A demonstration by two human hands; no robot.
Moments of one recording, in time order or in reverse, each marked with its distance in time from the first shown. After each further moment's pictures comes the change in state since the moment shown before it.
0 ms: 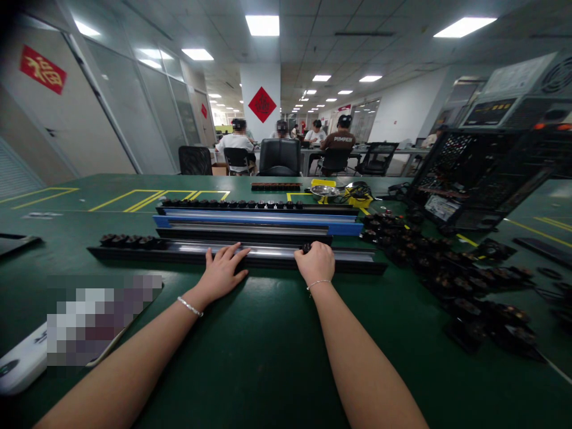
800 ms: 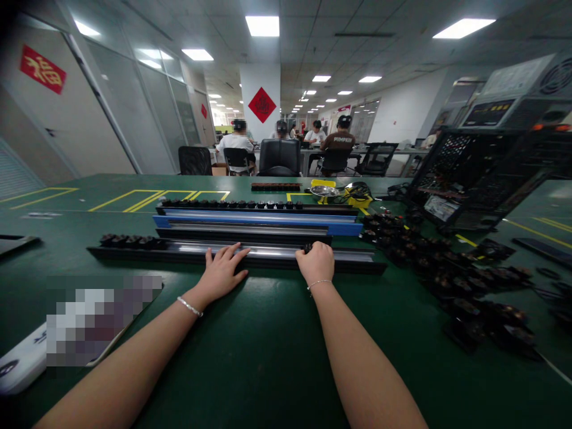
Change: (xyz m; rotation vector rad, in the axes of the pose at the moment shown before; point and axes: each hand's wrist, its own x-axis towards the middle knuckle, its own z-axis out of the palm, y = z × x) left_hand 0.000 0.000 0.000 -0.022 0.004 -0.002; right_hand 0.003 0.005 0.004 0.009 0.027 -0.018
